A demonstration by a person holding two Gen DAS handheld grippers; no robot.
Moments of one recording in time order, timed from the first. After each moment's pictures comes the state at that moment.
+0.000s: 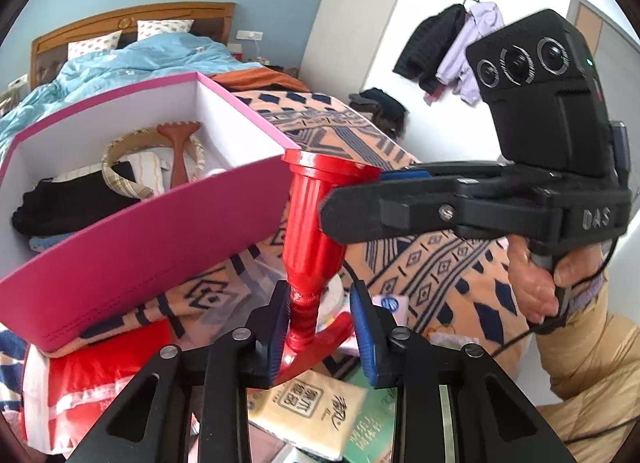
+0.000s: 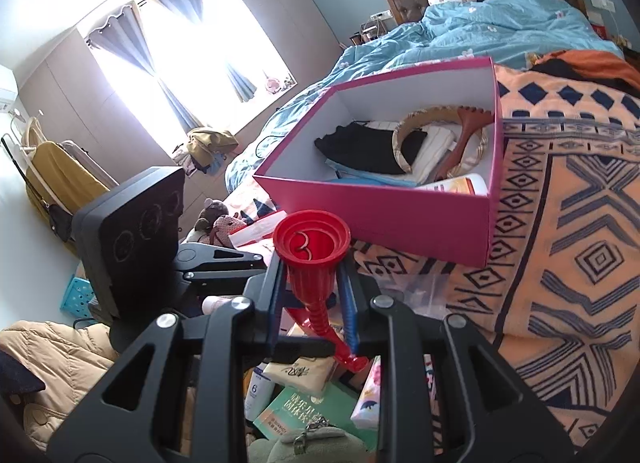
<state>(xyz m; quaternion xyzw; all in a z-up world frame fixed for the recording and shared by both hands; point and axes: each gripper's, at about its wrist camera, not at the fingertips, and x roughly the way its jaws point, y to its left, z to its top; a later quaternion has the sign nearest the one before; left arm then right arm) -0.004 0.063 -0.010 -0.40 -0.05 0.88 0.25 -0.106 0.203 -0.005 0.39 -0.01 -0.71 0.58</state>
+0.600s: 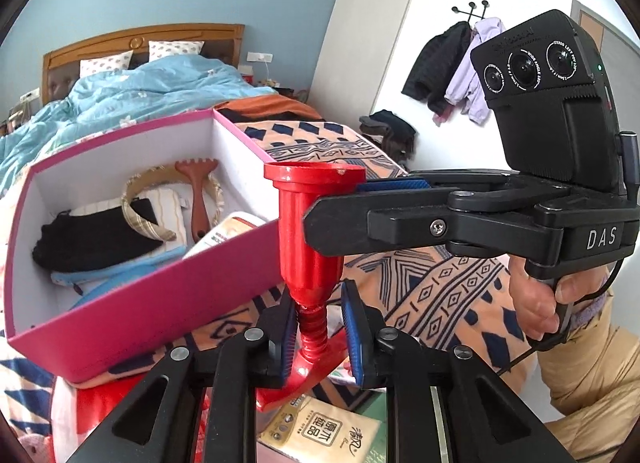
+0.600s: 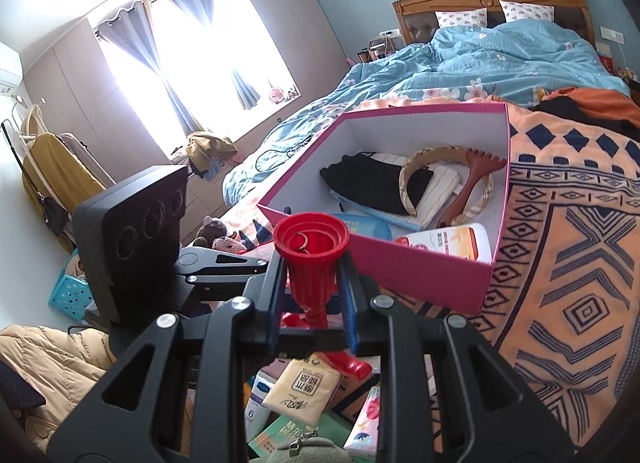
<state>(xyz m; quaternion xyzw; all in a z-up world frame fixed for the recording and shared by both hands) -0.019 0.054 0.014 -0.37 -0.05 0.90 0.23 -0.114 0.184 0.022 0.36 0.01 -0.73 0.58</state>
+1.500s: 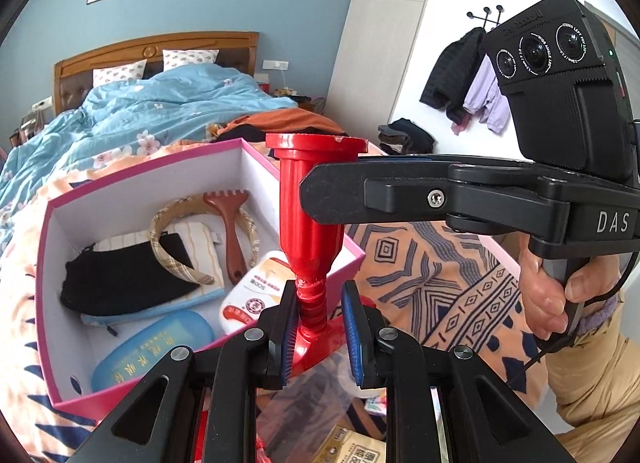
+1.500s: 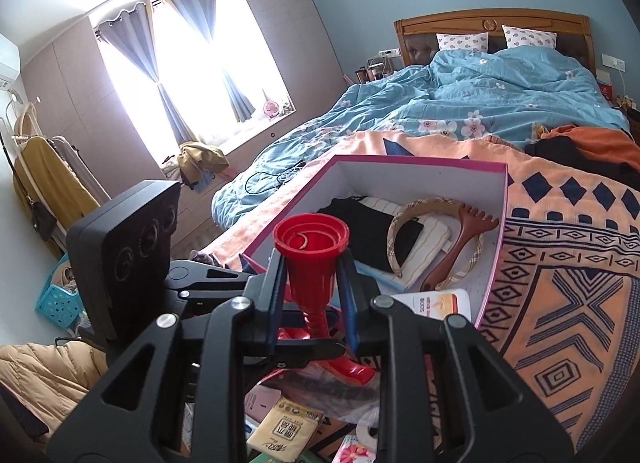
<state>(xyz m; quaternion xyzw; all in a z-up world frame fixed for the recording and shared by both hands) -0.057 0.031 0.038 -0.36 -0.04 0.91 0.20 -0.150 0.154 0.054 0.33 0.02 -0.75 0.58</state>
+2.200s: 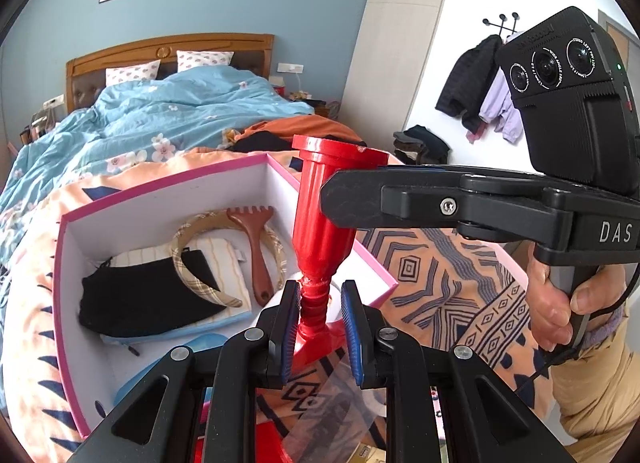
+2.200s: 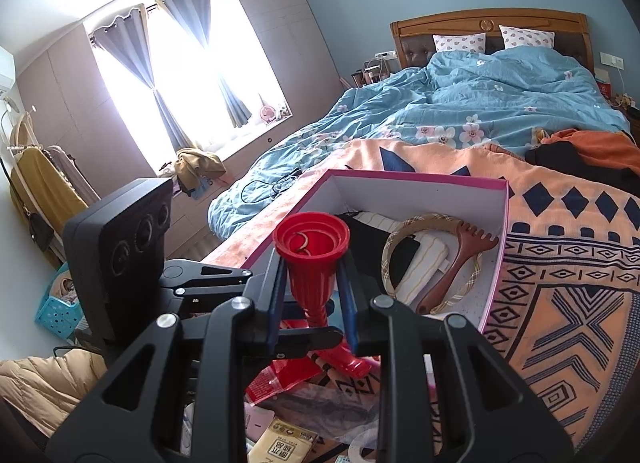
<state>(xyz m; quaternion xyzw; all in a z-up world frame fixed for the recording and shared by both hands) -0.084 0.012 0.047 -0.36 -0.04 0.91 0.18 -0.171 0.139 0.064 0.33 0.01 -0.75 0.57</state>
